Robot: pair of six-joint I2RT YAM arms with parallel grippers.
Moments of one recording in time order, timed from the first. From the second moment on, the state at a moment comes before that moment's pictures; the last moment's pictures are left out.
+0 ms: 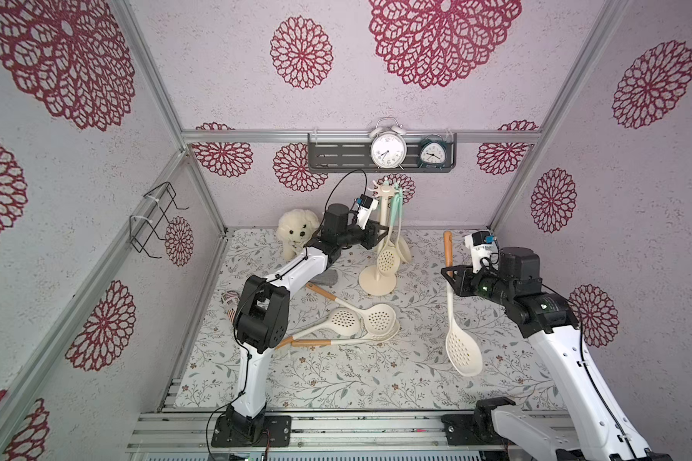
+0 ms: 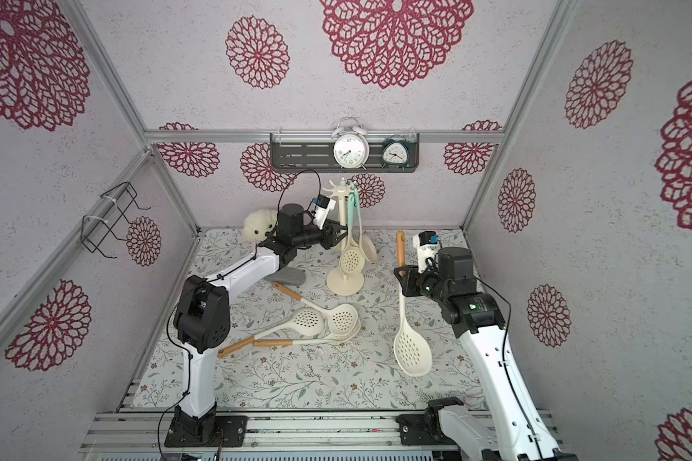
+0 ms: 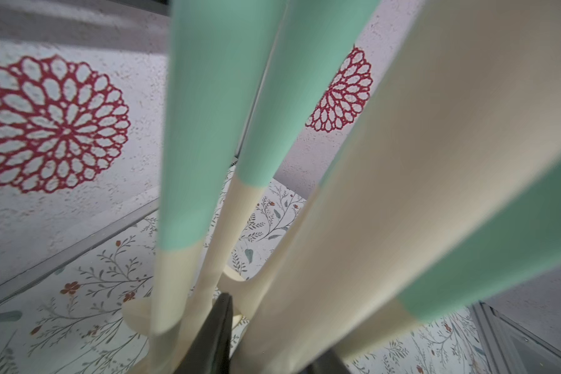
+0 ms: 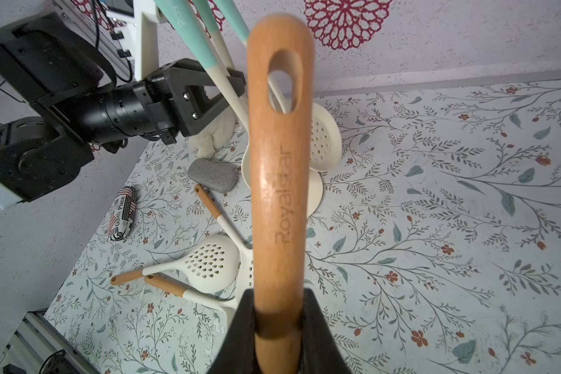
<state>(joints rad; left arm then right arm) -0.49 2.10 1.74 0.14 0.58 -0.19 0.18 1.01 1.15 -0.71 -0.33 0.22</state>
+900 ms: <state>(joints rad) -0.73 1.78 1.41 0.06 -0.37 -0.14 0.16 0.97 1.05 -0.65 -0.37 0.22</state>
